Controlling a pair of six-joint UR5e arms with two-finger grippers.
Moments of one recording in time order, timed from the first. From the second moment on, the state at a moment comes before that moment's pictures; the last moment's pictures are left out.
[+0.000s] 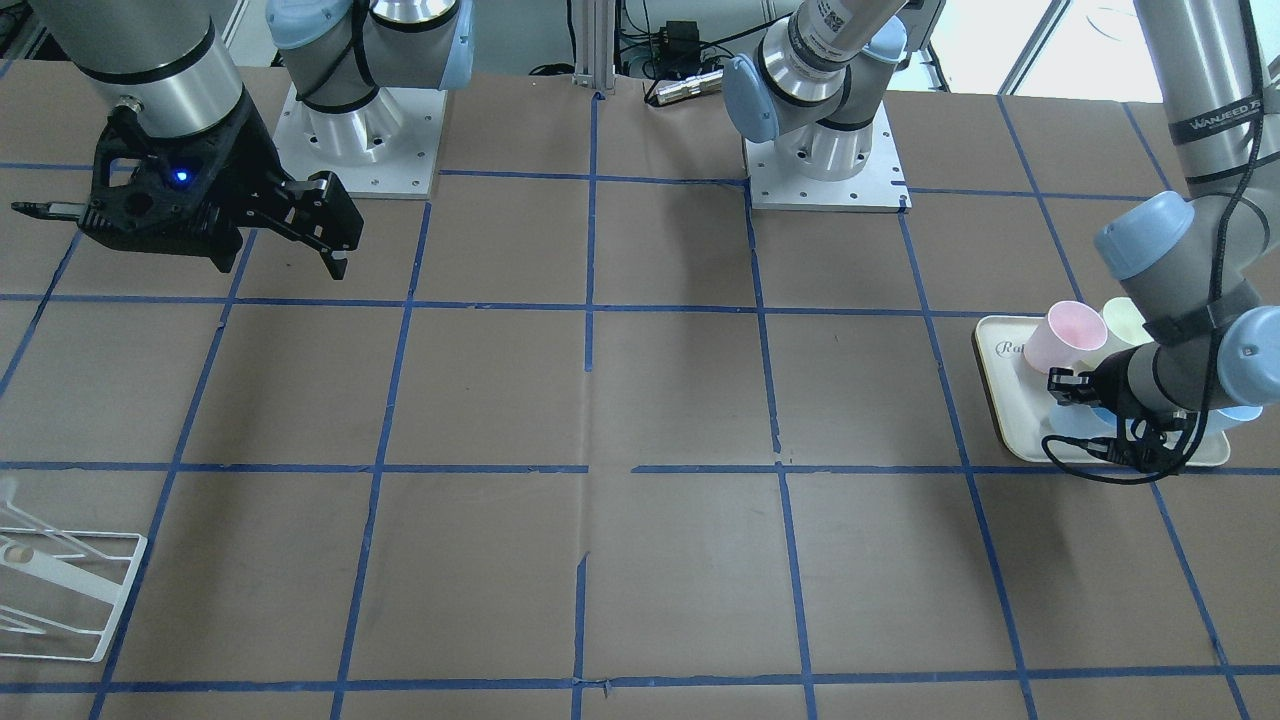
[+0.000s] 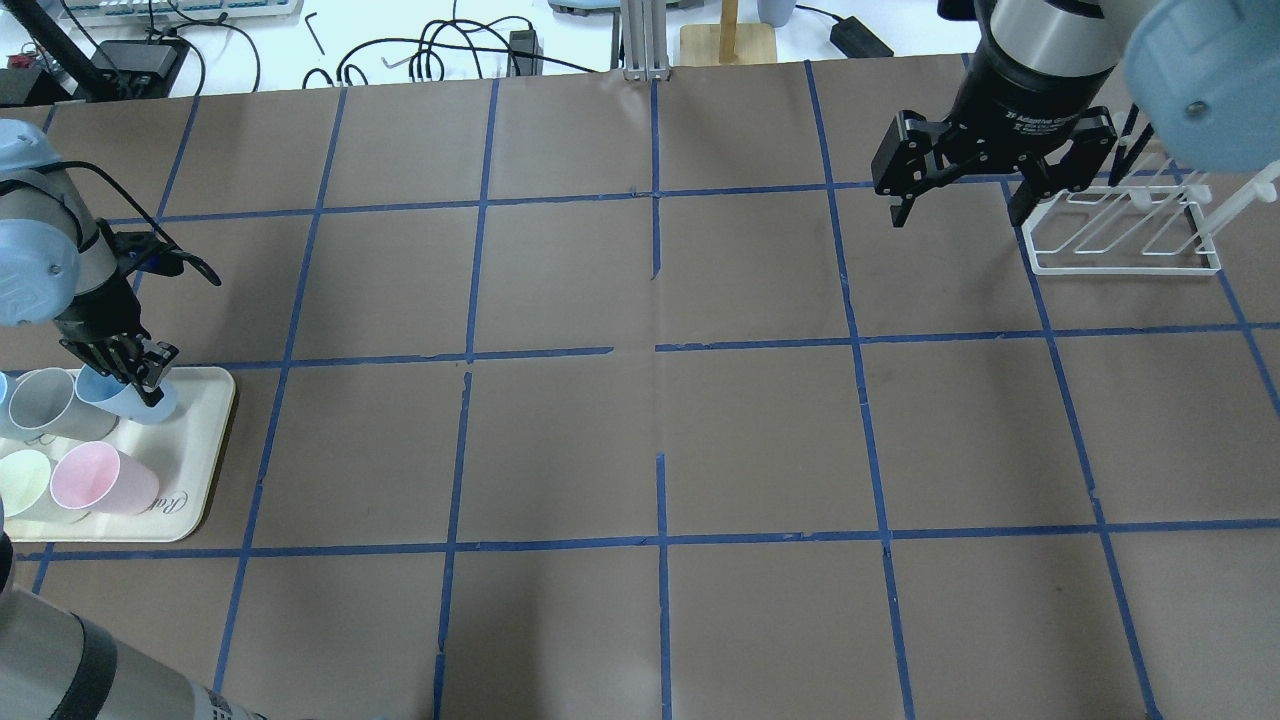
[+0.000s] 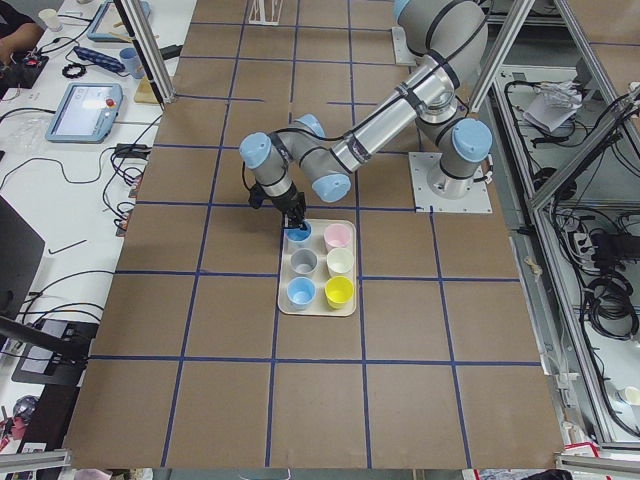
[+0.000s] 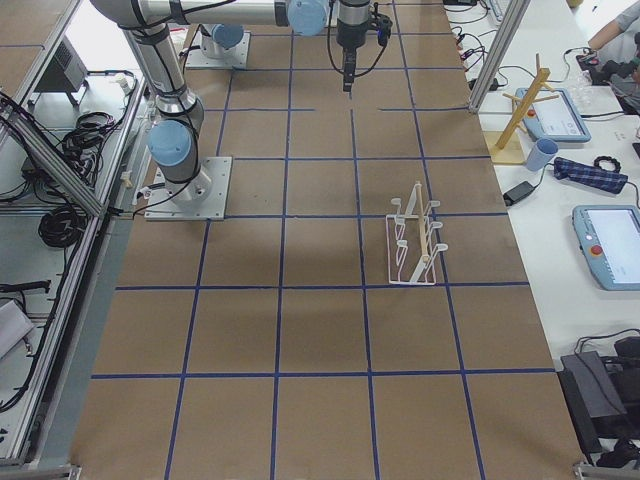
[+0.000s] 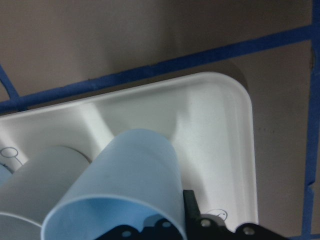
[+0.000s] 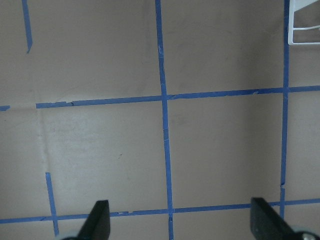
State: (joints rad) left arm -1.04 -1.98 -1.74 -1.24 1.85 0.73; right arm 1.56 -1.55 1.55 -1.57 -1.58 0.04
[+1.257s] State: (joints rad) left arm -1.25 -1.74 -1.49 -1.61 1.59 0.39; right arm 1.56 -1.55 1.57 -1.57 -1.57 0.04
